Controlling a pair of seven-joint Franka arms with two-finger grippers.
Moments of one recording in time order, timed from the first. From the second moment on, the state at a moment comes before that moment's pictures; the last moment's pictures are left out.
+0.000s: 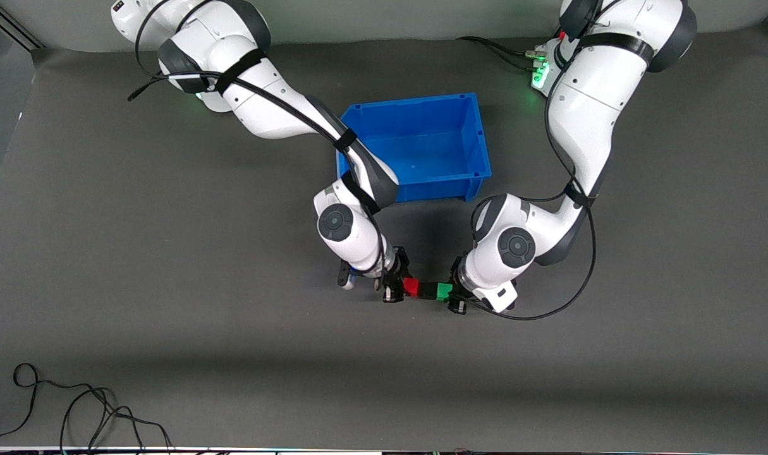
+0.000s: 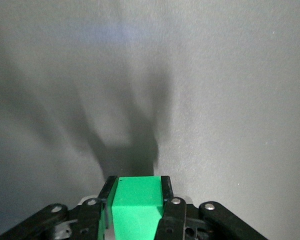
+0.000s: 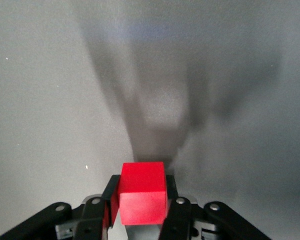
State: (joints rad) left arm -0.32 0.83 -0.22 -1.52 -0.07 2.48 -1.83; right arm 0.69 1.03 -0.03 -1.17 0.33 2.51 2.19
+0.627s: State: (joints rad) left arm -0.32 0.83 -0.21 -1.50 -0.05 2.48 -1.84; right arm 0.69 1.03 -0.04 -1.14 0.32 2.51 2.17
